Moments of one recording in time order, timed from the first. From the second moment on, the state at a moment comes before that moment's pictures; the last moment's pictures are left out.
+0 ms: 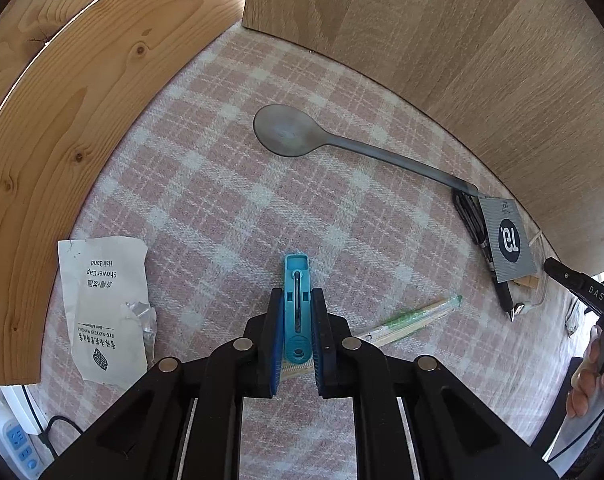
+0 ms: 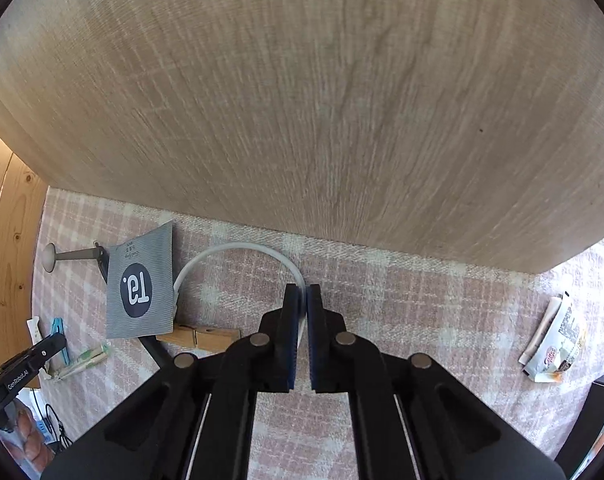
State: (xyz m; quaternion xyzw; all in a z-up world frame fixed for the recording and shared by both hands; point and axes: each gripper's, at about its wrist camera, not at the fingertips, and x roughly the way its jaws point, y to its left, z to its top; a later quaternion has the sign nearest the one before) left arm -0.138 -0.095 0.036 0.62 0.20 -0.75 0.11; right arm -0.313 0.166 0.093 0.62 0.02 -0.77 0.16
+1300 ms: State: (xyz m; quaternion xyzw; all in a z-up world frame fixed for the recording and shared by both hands) left arm -0.137 0.181 0.188 0.57 0.09 -0.80 -0.13; right arm -0.136 0.422 0.245 0.46 -0.07 -0.88 0.04
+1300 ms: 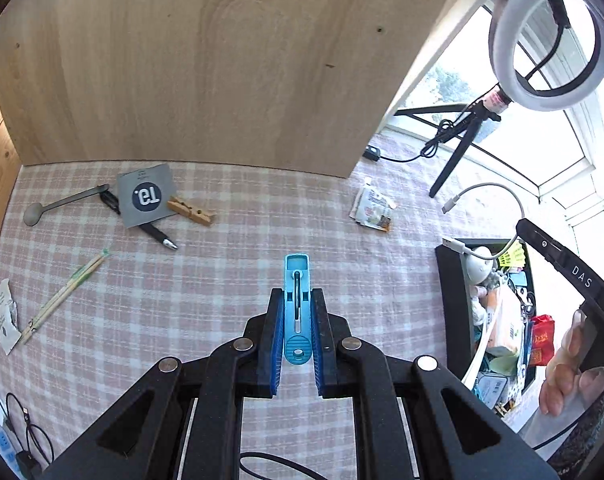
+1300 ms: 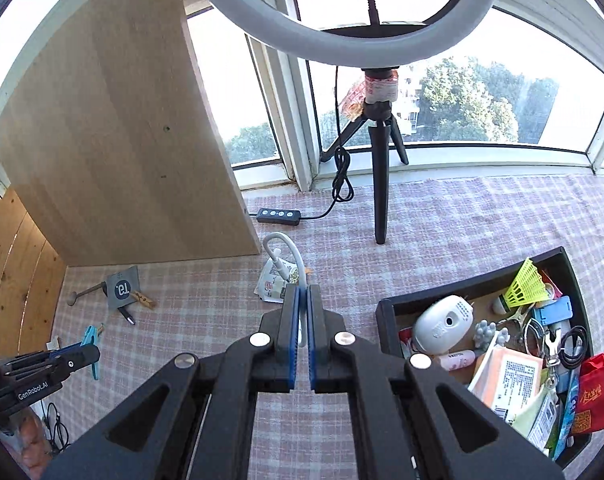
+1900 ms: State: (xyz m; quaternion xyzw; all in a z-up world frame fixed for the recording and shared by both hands) left arm -0.076 0.472 0.216 0.58 -0.03 -0.73 -0.36; right arm -0.031 0.656 0.271 0.43 -0.17 -0.88 -0.15
